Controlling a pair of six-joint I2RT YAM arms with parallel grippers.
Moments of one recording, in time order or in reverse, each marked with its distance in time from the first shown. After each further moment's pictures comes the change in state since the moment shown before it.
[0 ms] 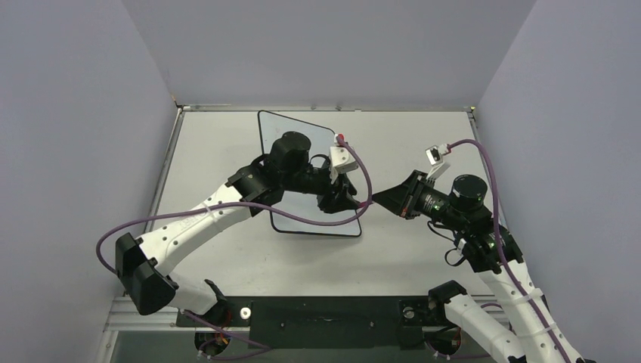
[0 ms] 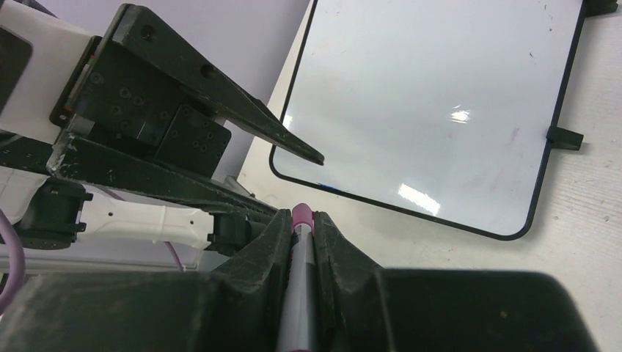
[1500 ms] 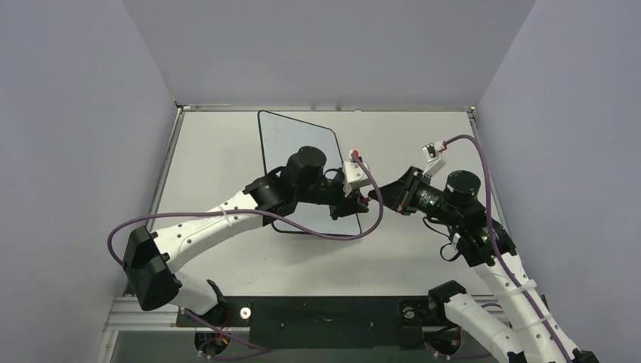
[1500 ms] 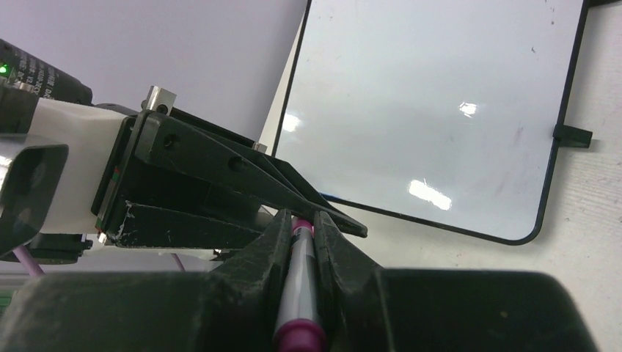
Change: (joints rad) left arm -0.076 0.019 -0.095 0.146 -0.093 0.008; right arm 0.000 0.030 -0.018 0.055 0.015 0.053
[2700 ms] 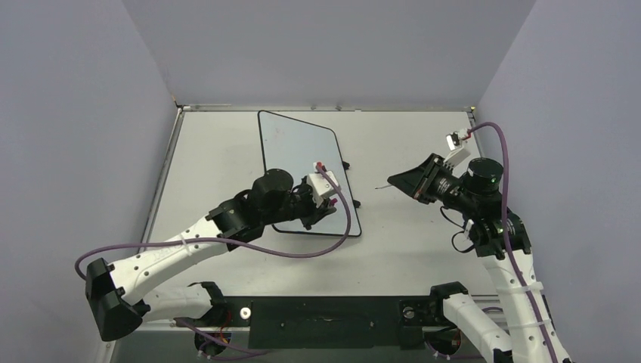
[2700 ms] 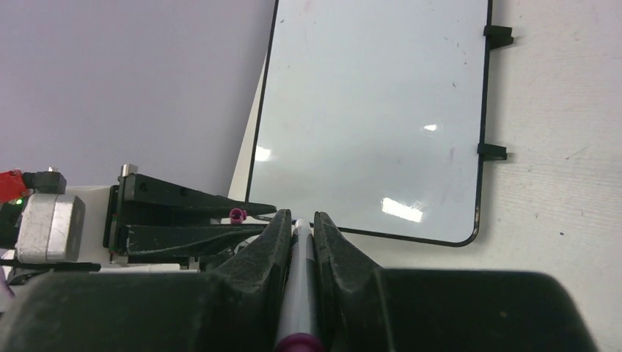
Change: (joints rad) left arm -0.018 -0.291 -0.262 -0.020 -0.333 -0.019; right arm -0.211 0.056 0.141 -0.161 -0.071 -0.076
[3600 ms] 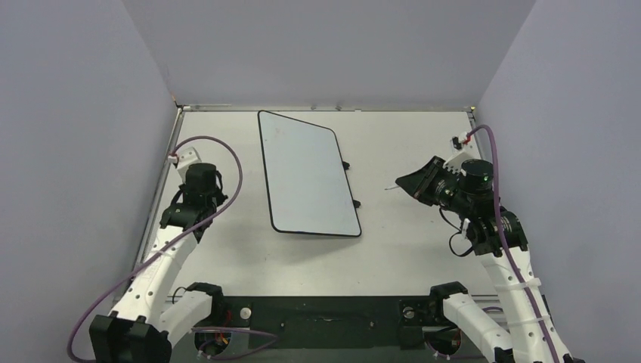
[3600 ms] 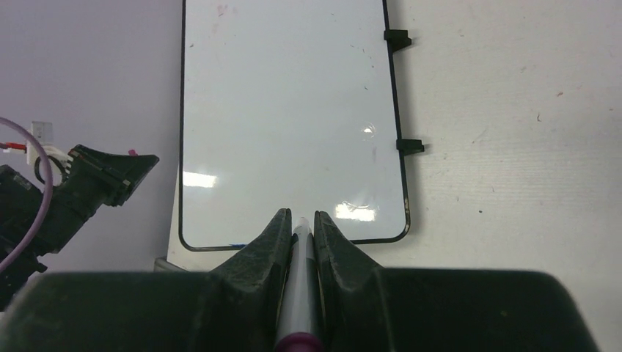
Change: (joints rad) left arm 0.760 -0.222 -0.198 -0.293 -0.643 -0.620; right arm 0.016 0.007 0.000 -0.086 0.225 -0.045
